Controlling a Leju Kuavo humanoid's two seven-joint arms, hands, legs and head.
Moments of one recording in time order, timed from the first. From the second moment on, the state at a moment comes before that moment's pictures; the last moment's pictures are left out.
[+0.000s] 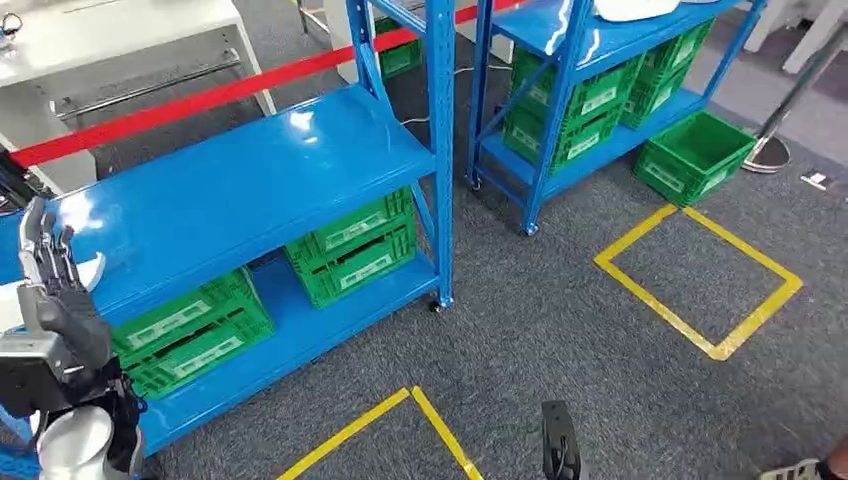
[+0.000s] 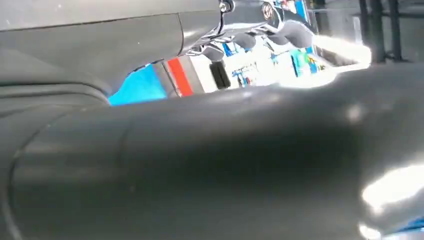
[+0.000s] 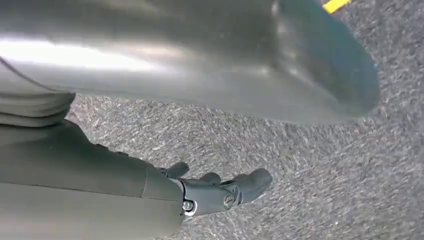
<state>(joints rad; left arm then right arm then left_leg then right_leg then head) -0.44 -0.10 -0.15 -1.17 -0.22 0.17 -0.65 -0.06 0.14 -0.83 -0.20 0.50 0.01 -0.33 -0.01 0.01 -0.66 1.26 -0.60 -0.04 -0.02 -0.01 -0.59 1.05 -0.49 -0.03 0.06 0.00</state>
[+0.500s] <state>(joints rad) -0.42 -0.10 -0.15 -1.19 -0.21 0.17 -0.67 -0.06 0.15 -0.83 -0.20 0.51 0.03 -0.28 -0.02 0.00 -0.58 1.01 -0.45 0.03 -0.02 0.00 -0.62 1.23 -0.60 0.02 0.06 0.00</state>
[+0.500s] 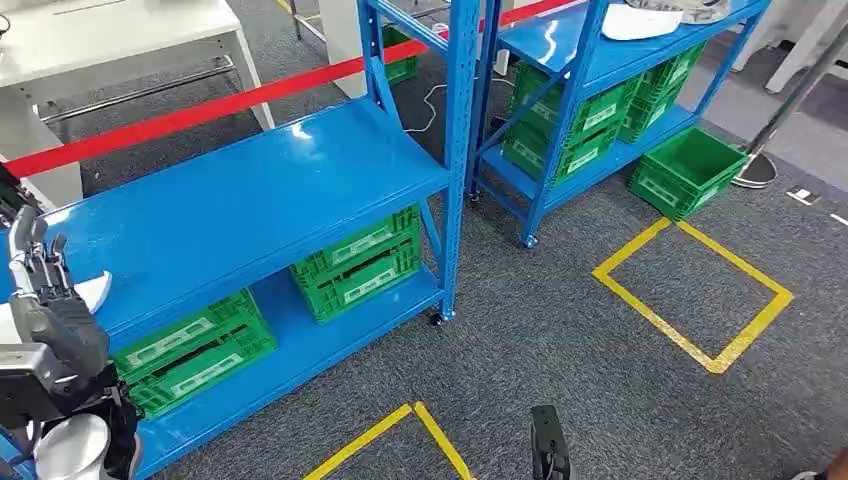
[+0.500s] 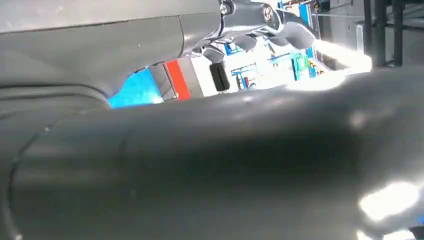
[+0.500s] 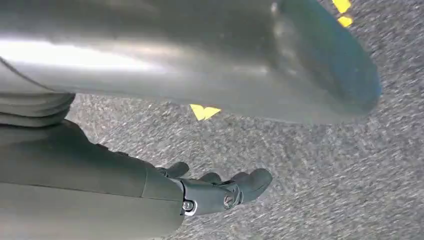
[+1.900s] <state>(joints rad) -0.39 -0.10 -0.14 -1.19 -0.25 0.18 -0.64 -0.05 0.18 -0.95 -0.19 0.43 0.08 -0.35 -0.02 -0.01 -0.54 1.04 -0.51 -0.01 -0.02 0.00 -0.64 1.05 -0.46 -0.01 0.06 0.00</state>
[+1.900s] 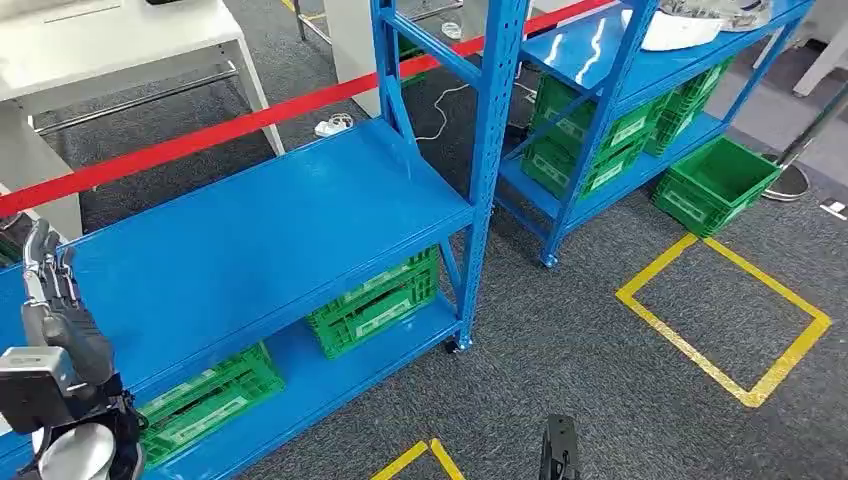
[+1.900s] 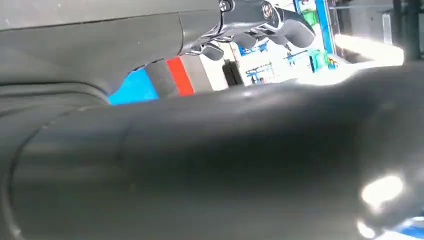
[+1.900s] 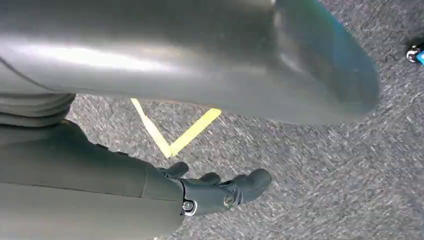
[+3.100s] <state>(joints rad) -0.42 -0.11 -0.19 -1.08 -0.35 0.11 -0.55 -0.06 0.20 -0.97 -0.19 0.42 0.05 -0.34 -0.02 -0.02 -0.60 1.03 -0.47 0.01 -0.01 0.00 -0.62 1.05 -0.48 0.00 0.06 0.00</state>
